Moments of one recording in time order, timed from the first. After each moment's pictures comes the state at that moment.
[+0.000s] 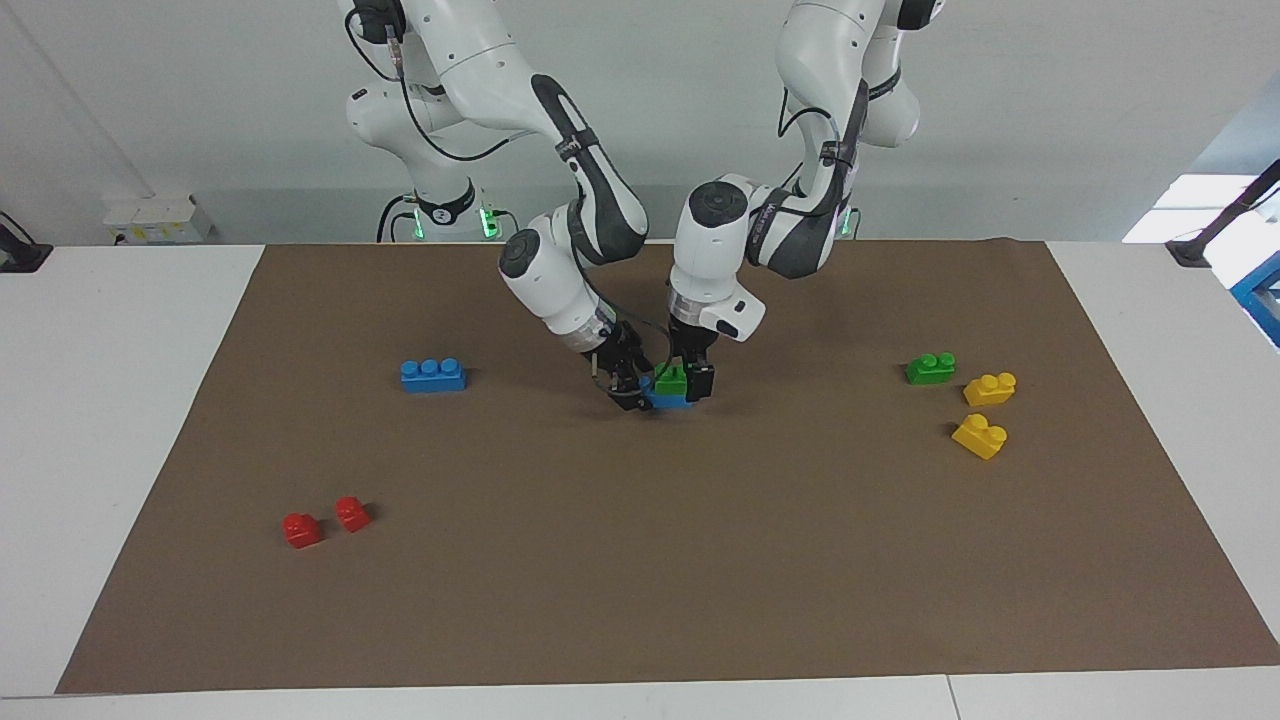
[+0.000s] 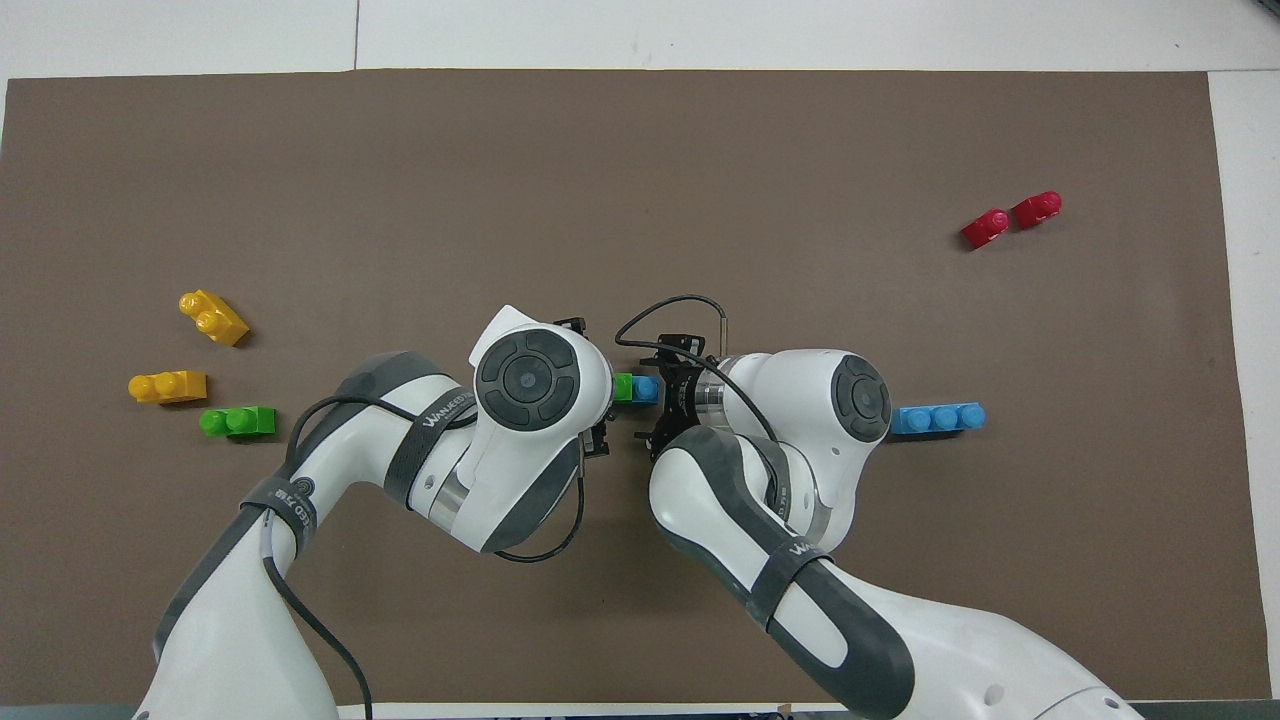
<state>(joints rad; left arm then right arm) -0.65 0.24 -0.02 -2.01 0.00 2.34 -2.35 0.56 0.32 0.06 -2.12 0.89 2.69 1.46</state>
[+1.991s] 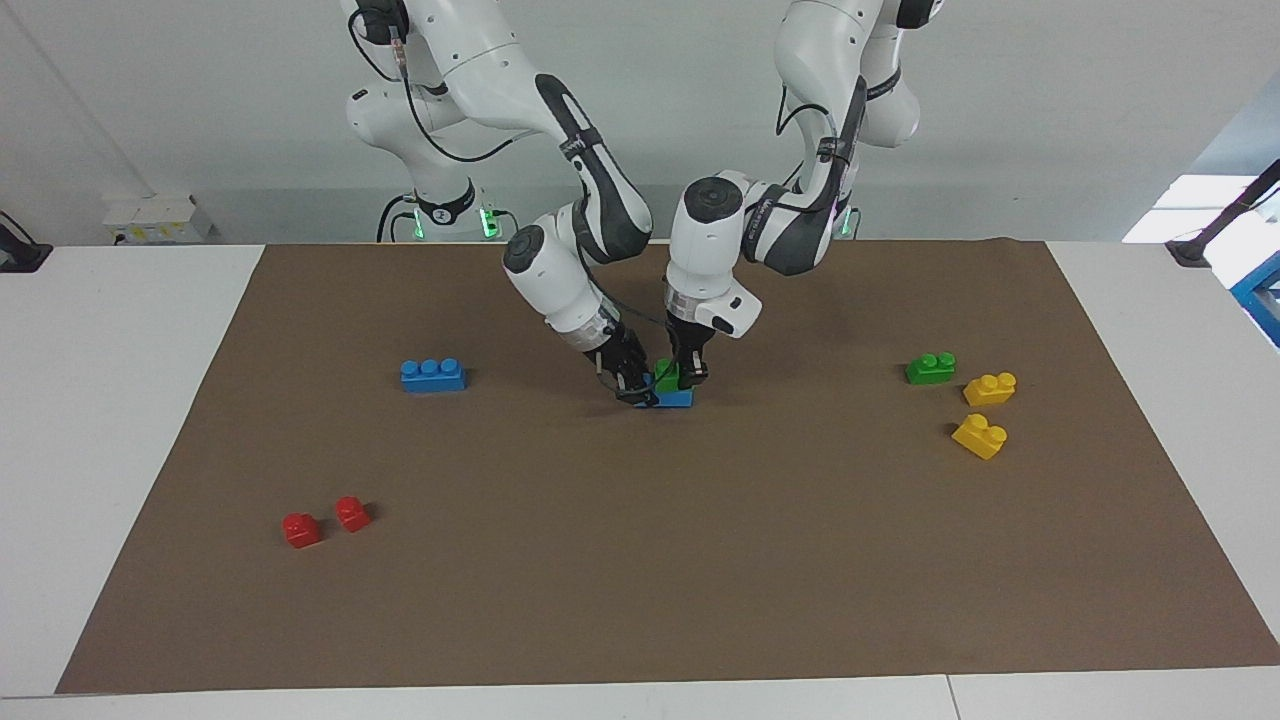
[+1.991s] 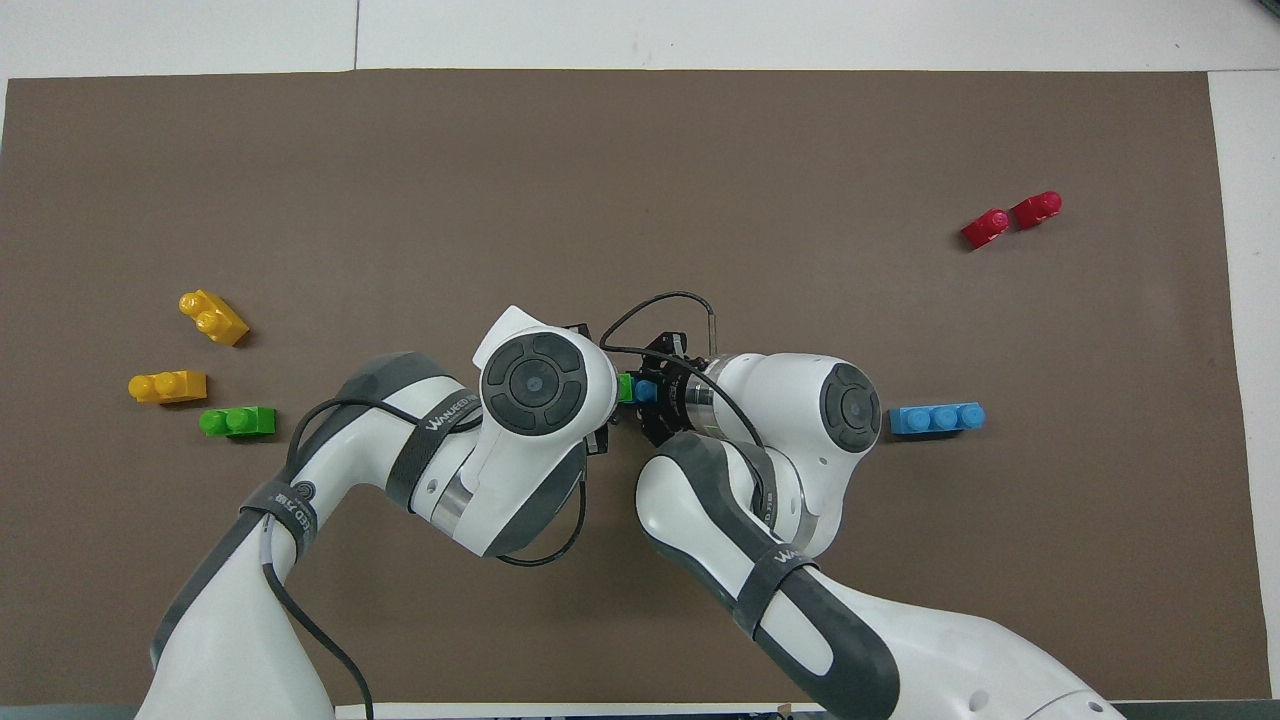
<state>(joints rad) -0.66 0.22 -0.02 -1.99 0.01 2.30 -2.34 0.57 0.33 0.06 -2.11 0.89 2.72 1.42</state>
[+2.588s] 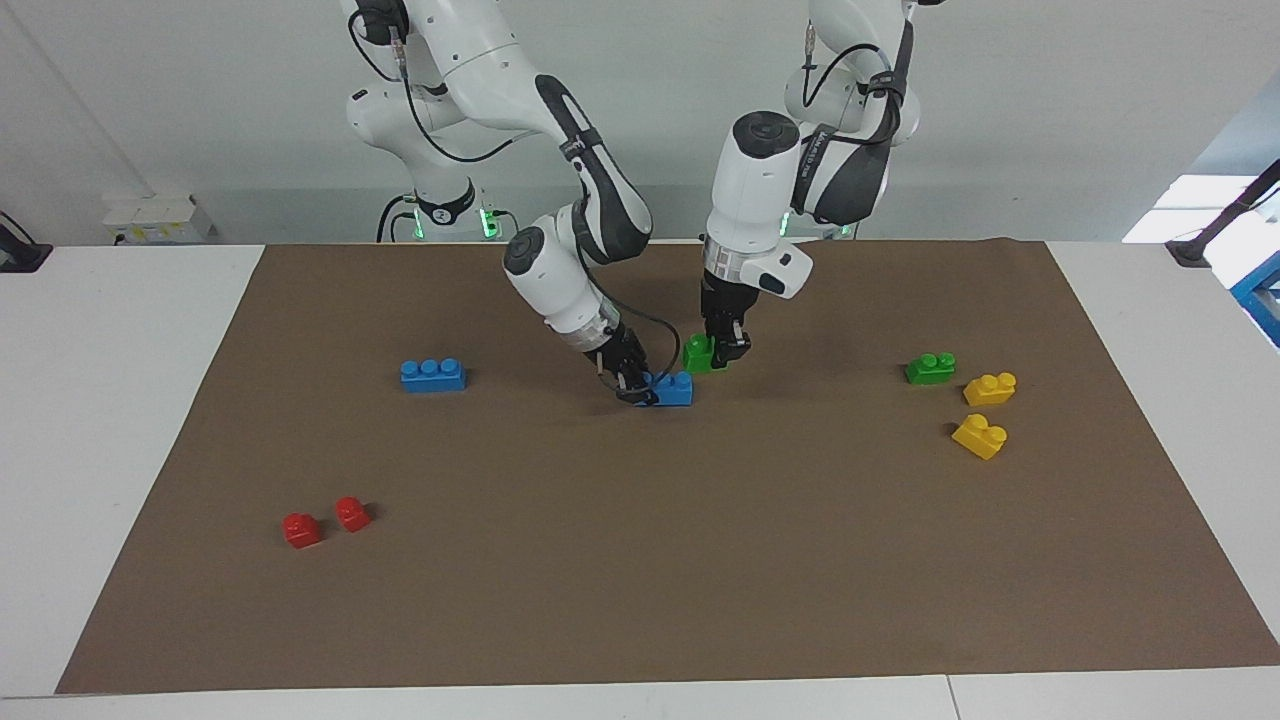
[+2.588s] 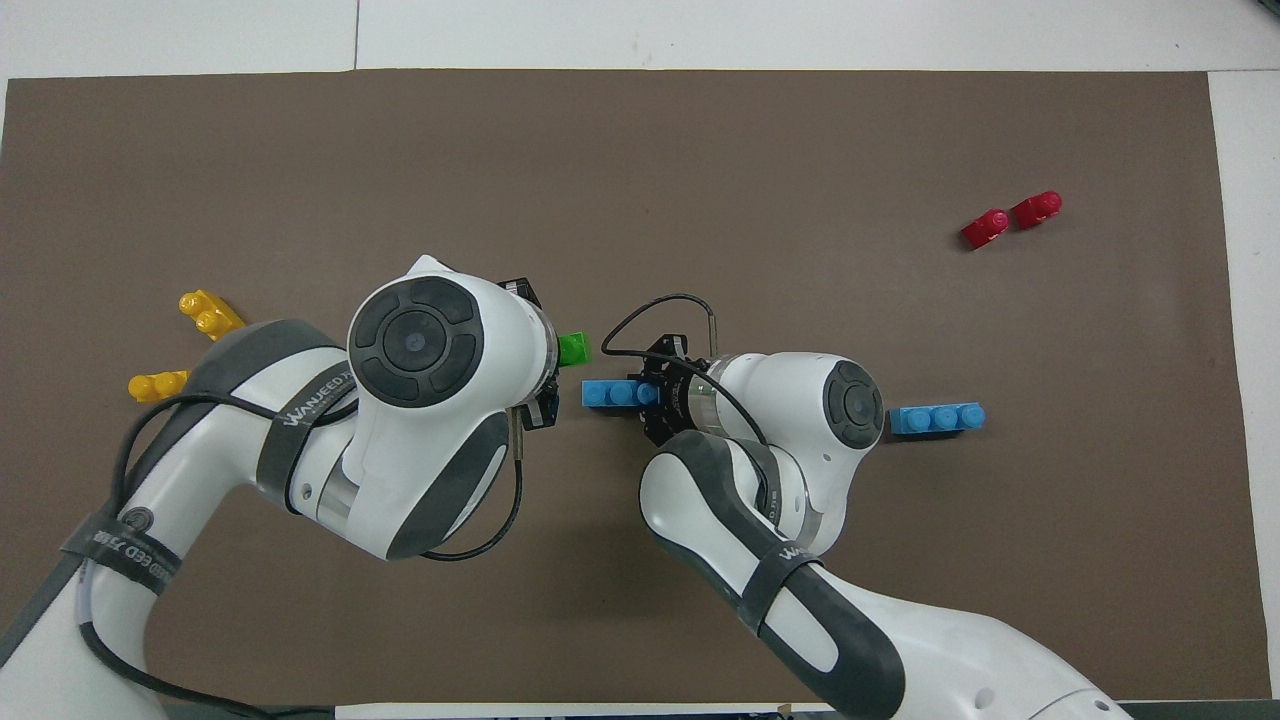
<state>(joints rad) -0.60 0.09 0.00 -1.91 0.01 2.14 -2.28 0.55 0.32 0.05 -2.11 0.89 2.68 1.38</state>
